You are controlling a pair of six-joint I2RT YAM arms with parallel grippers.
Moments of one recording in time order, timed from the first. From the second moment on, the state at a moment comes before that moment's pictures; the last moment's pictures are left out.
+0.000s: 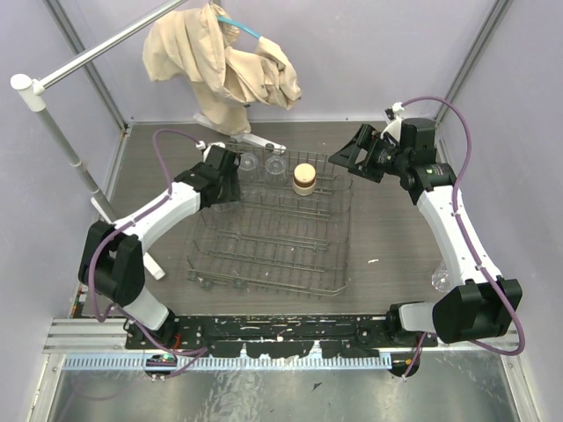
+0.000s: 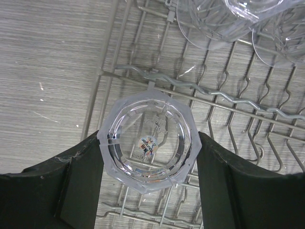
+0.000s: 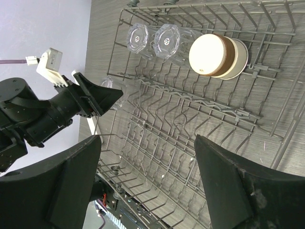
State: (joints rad) left arm -0.49 1.61 1.19 -0.51 -0.34 -0.50; right arm 0.10 1.30 1.28 -0.50 -0.54 0.59
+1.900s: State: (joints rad) left arm -0.49 1.64 1.11 -0.43 -0.37 -0.55; right arm 0.10 1.29 1.26 -0.51 -0.54 0.58
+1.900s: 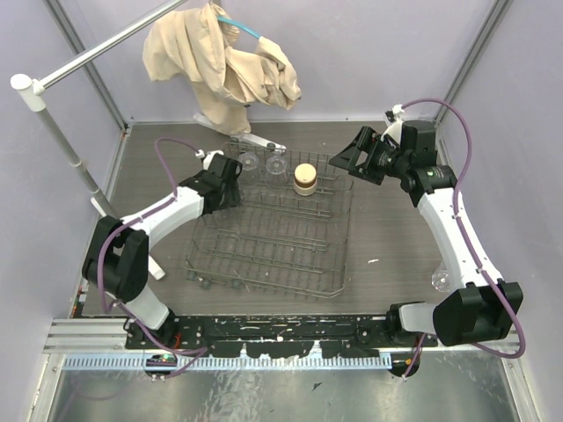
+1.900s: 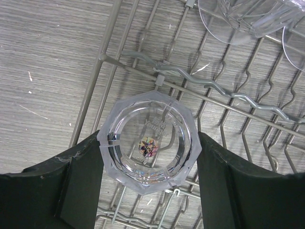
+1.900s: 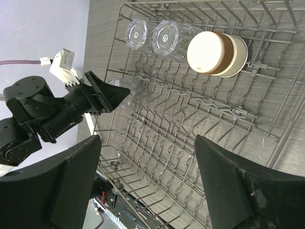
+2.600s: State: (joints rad) left arm -0.51 1.63 1.11 -0.53 -0.35 -0.57; right arm 0.10 1.27 1.24 -0.51 -0.55 0.58
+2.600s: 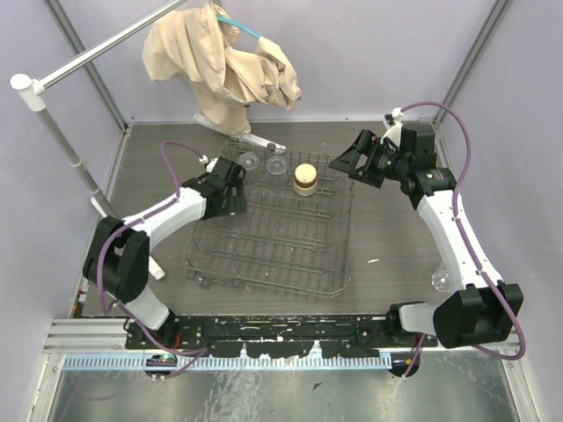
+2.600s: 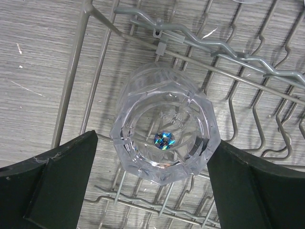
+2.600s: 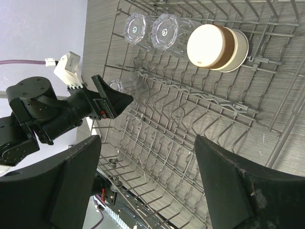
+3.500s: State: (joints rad) left arm -0.51 1.57 1.56 -0.73 -0.37 -0.46; right arm -0.05 1.64 1.66 -0.69 -0.21 0.44
